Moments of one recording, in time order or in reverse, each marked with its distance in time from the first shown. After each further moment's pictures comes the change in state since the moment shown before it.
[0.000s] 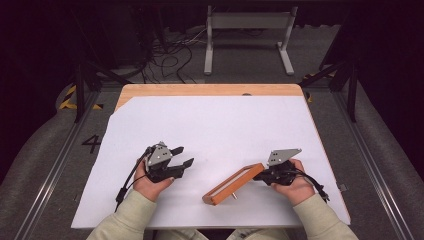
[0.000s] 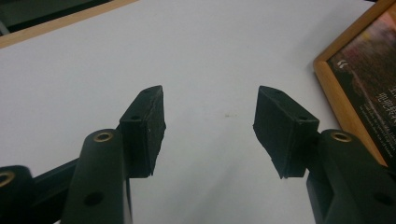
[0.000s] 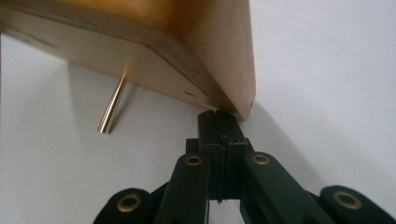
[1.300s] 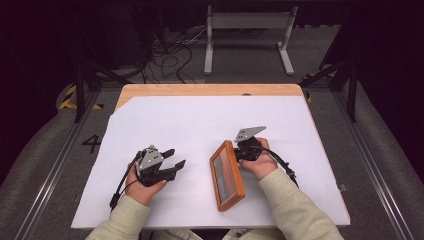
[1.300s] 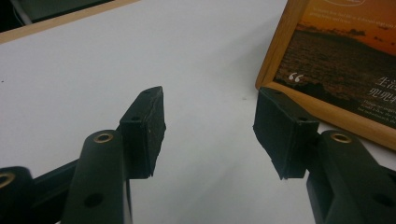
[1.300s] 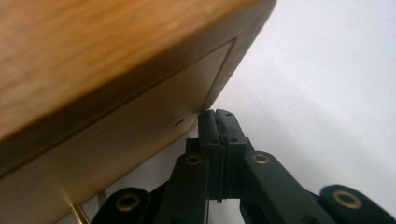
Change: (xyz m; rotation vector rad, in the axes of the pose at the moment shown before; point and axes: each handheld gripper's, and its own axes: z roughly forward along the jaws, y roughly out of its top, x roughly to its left) left arm 0.005 -0.013 -0.017 -0.006 0.053 -0.033; right arm -0.023 0.071 0.075 -0.053 0.034 -0.002
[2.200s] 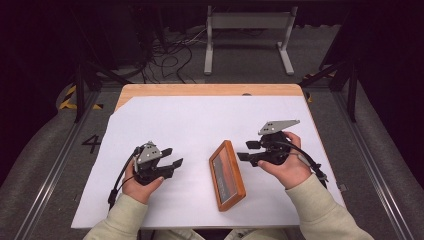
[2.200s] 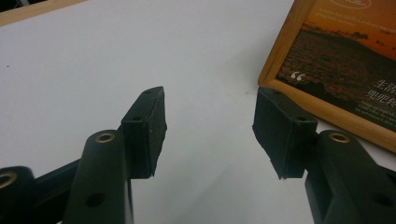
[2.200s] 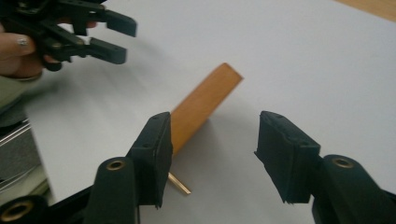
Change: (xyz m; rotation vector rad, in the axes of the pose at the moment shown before) left arm 0.005 0.012 -0.007 0.080 0.002 -0.035; right arm 0.051 0.037 -0.106 0.006 -0.148 0.146
